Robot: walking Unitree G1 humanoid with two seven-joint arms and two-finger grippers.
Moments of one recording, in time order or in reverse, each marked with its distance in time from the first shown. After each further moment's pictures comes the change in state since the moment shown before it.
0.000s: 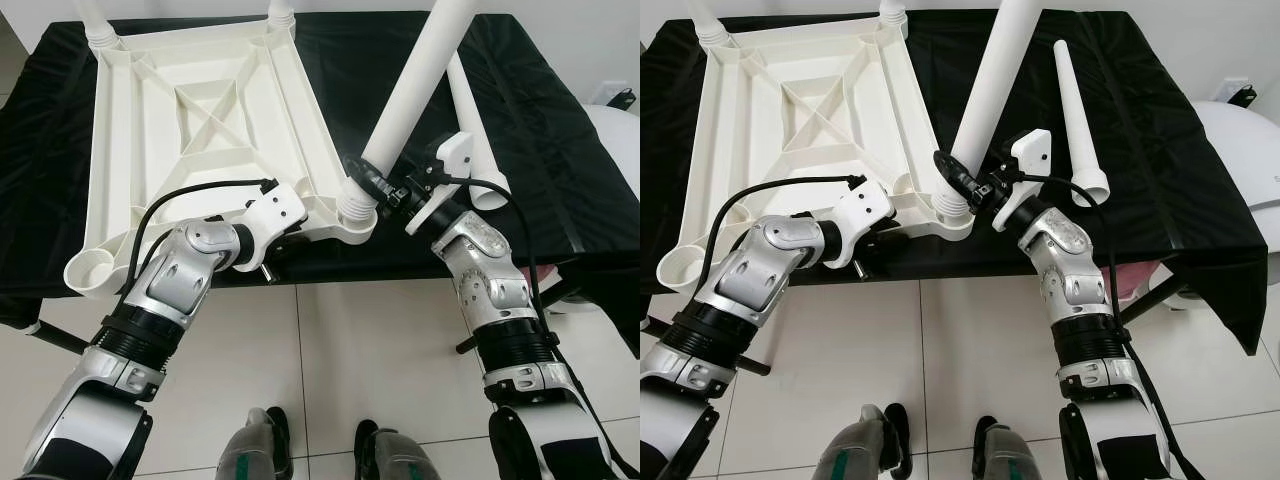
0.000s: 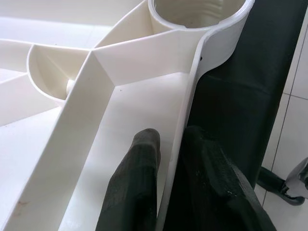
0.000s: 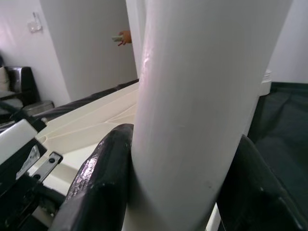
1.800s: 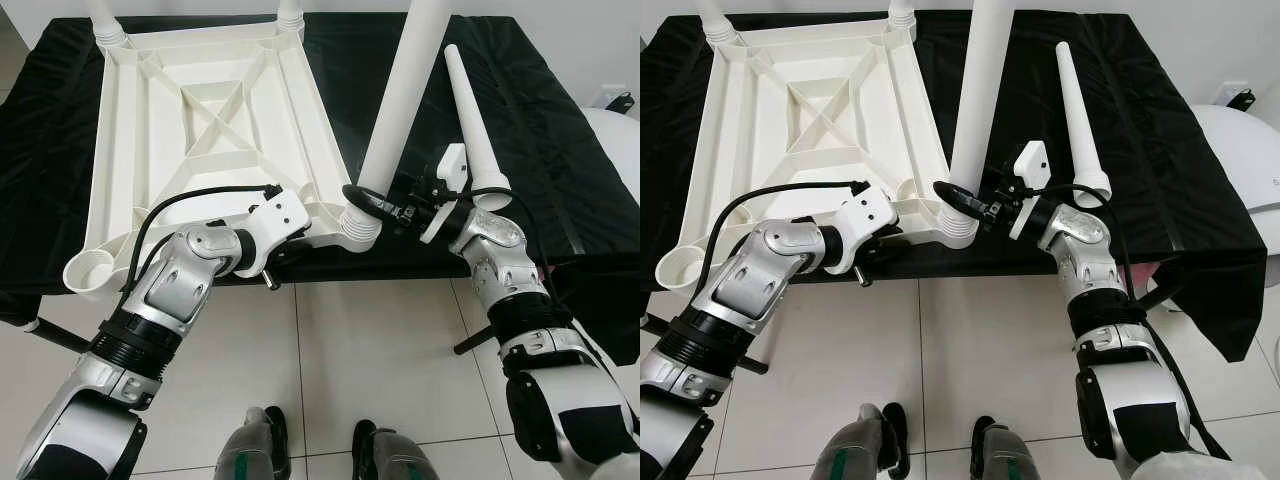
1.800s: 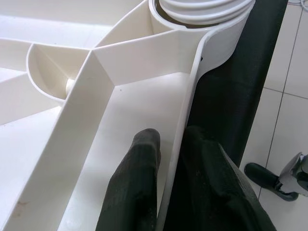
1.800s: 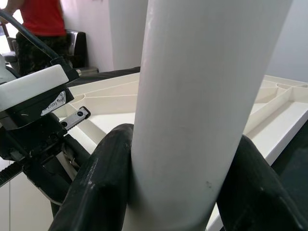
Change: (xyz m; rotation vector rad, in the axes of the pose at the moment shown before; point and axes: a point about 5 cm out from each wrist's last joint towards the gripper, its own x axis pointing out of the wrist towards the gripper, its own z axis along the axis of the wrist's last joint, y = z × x) left arm -0.003 -0.007 0.002 0.009 0.003 -0.021; right arm -0.007 -0.021 -0.010 -0.114 0.103 0.270
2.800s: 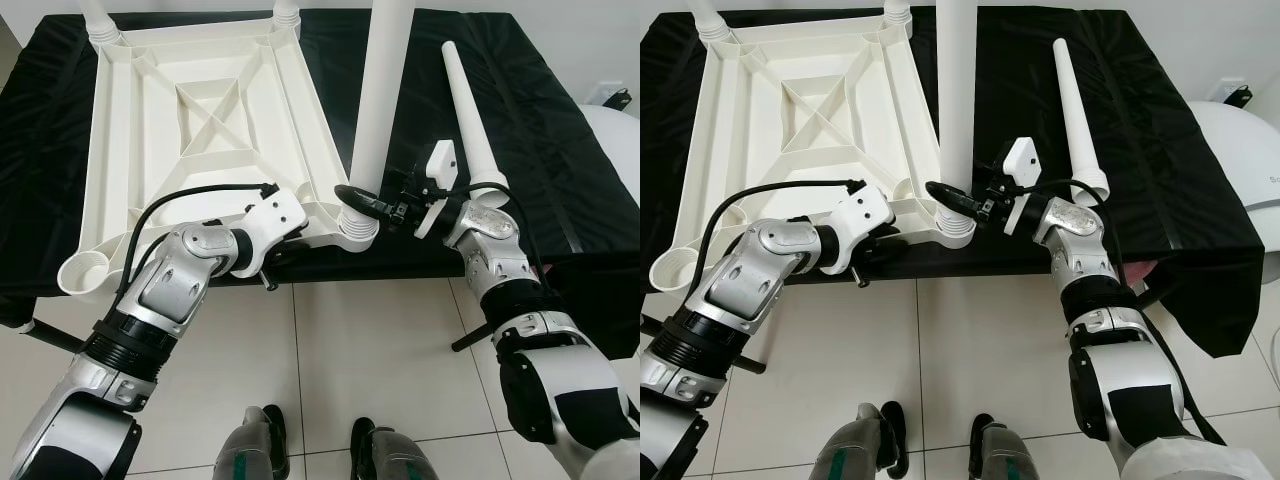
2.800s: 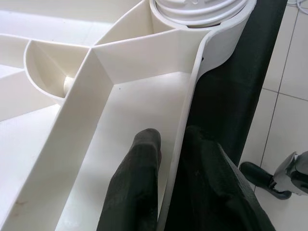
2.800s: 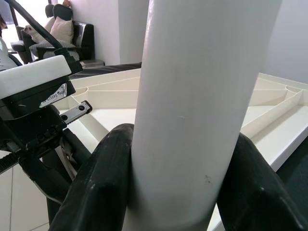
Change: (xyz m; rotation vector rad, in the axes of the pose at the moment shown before) left arm -0.005 0.000 0.001 -0.015 0.008 0.002; right arm 0.011 -0.003 -0.004 -0.007 0.040 0.037
